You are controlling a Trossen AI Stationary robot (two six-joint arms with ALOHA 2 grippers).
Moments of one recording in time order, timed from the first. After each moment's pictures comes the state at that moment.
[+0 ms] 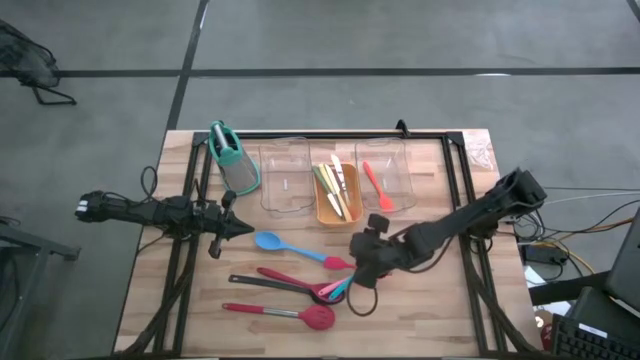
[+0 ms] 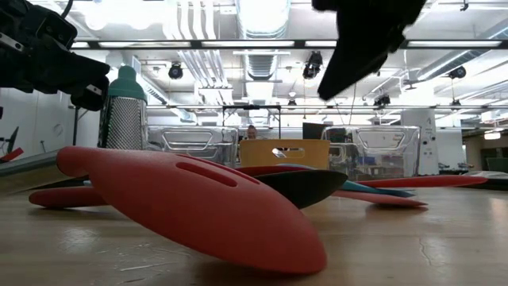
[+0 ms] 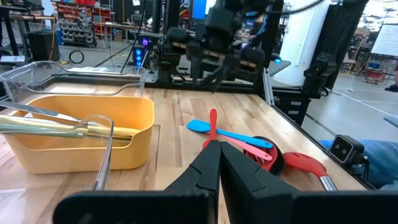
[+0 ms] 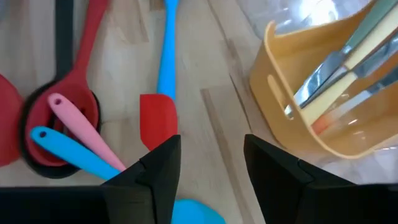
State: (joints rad) left arm -0.14 0.13 0.01 0.02 0.00 -0.12; right arm 0.41 1.64 1.16 -0.57 0.47 0.57
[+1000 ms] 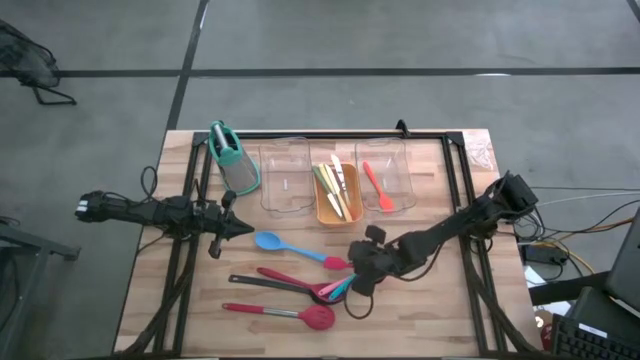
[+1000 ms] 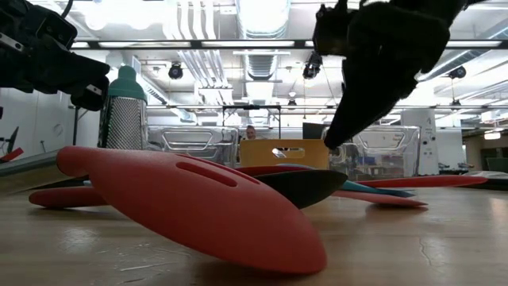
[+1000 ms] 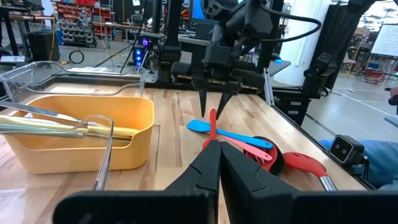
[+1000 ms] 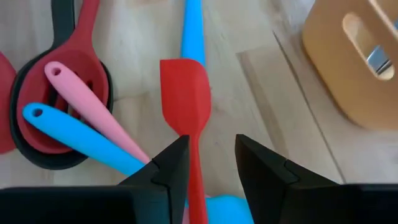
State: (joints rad) left arm -0.14 0.13 0.01 0.02 0.00 -0.12; right arm 0.42 1.72 1.03 -0.35 0.38 0.66
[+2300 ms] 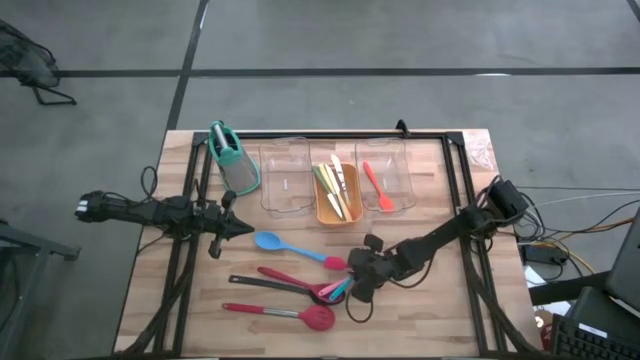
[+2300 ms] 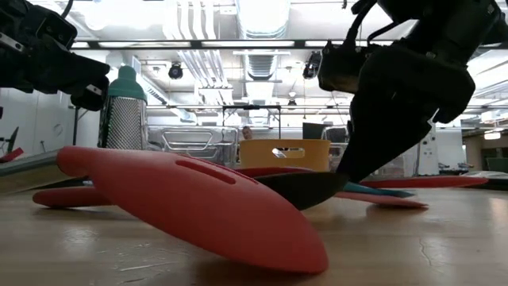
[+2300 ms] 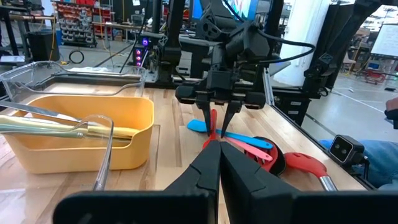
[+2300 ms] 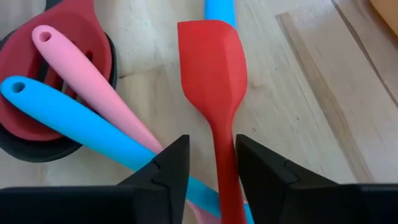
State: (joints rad) left arm -0.14 0.13 0.01 0.02 0.00 -0.12; right arm 0.44 1.82 0.93 -0.12 0.34 0.69
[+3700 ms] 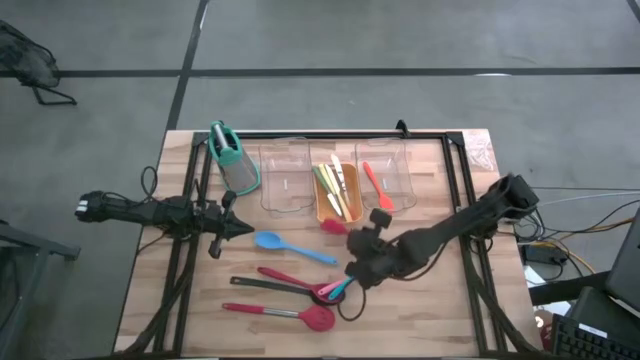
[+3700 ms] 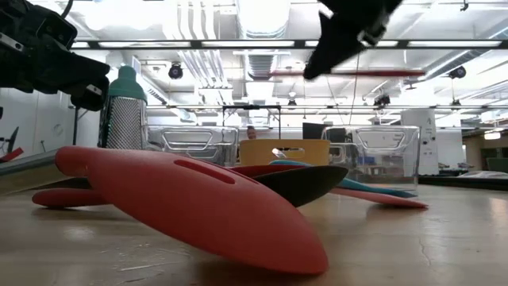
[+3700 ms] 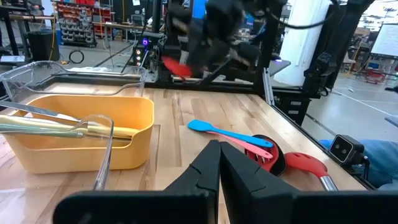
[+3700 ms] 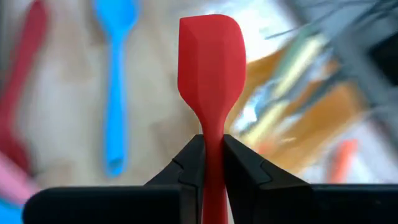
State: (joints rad) left arm -0.14 0.13 0.01 0.02 0.00 -0.12; right arm 0.43 1.71 1.28 -0.71 0.79 0.63
